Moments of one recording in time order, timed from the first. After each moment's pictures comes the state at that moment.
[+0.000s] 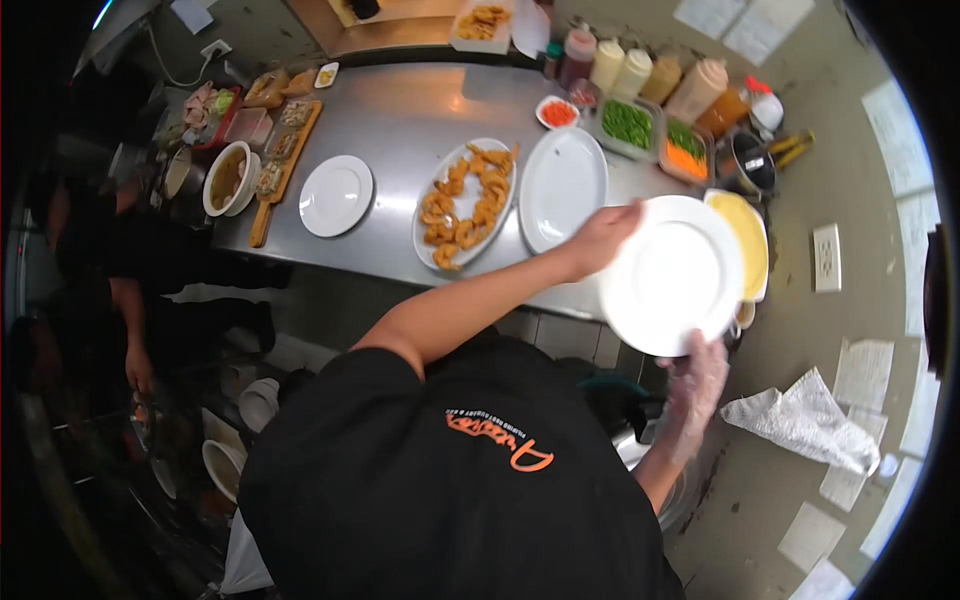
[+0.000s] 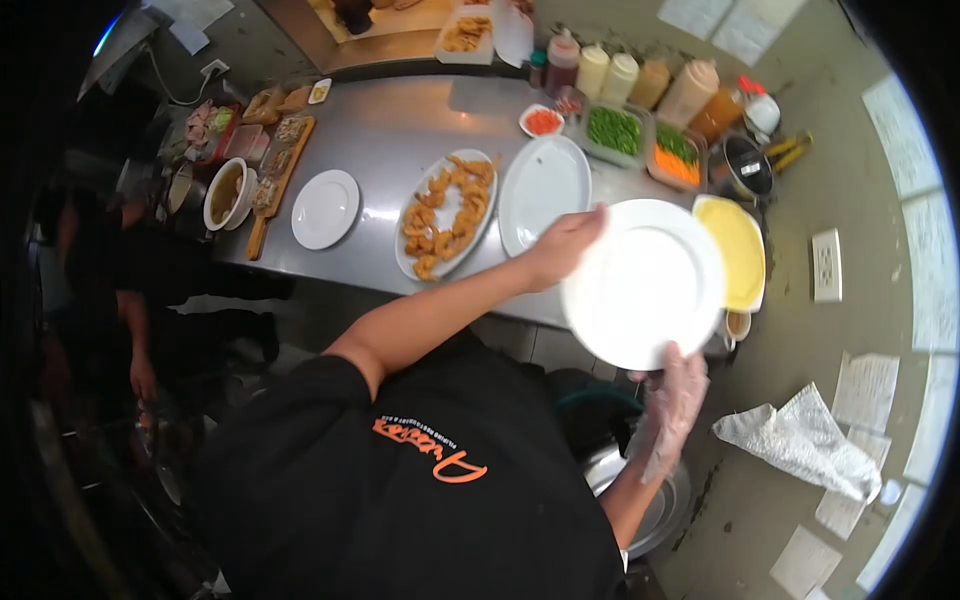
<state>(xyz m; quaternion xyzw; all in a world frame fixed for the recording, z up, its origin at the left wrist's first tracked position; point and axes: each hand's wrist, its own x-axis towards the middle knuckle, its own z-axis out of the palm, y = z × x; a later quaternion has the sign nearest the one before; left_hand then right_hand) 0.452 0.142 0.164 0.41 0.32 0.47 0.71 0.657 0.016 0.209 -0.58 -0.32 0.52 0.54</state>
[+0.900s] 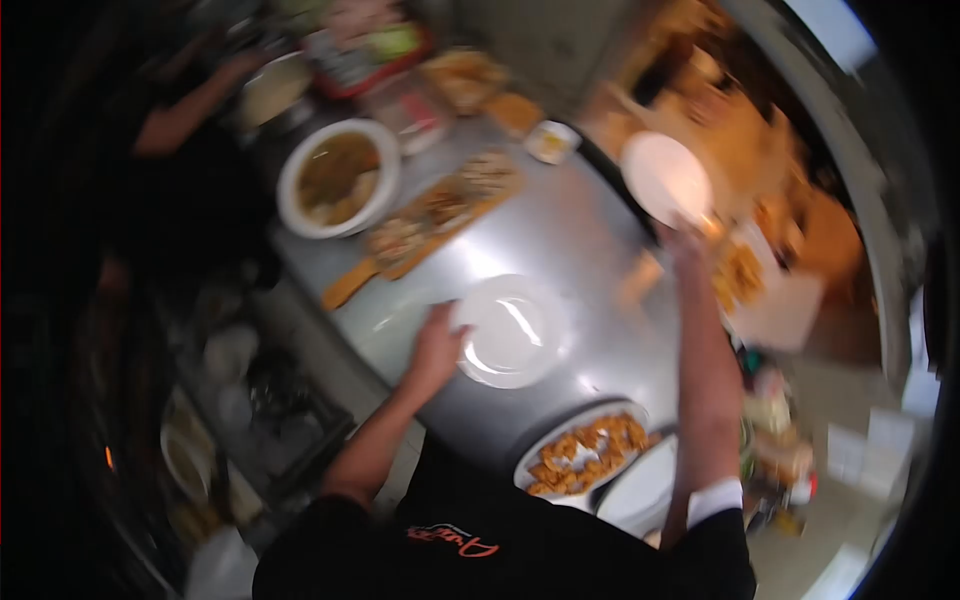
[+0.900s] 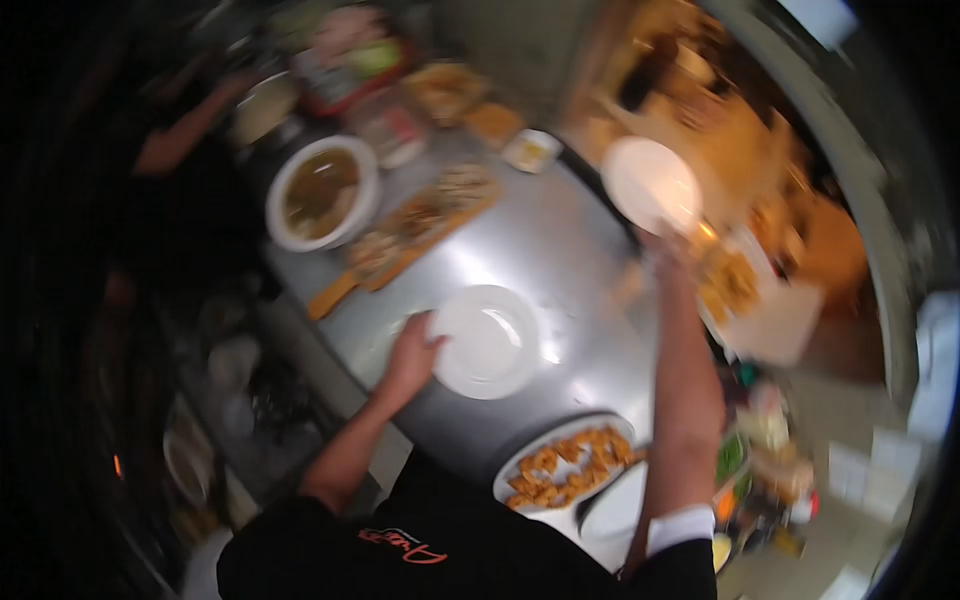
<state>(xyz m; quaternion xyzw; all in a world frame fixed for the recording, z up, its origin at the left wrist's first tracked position) -0.058 0.105 -0.003 0.30 0.86 0.38 0.16 0.062 0.606 -0.023 -0.39 -0.43 0.75 0.32</state>
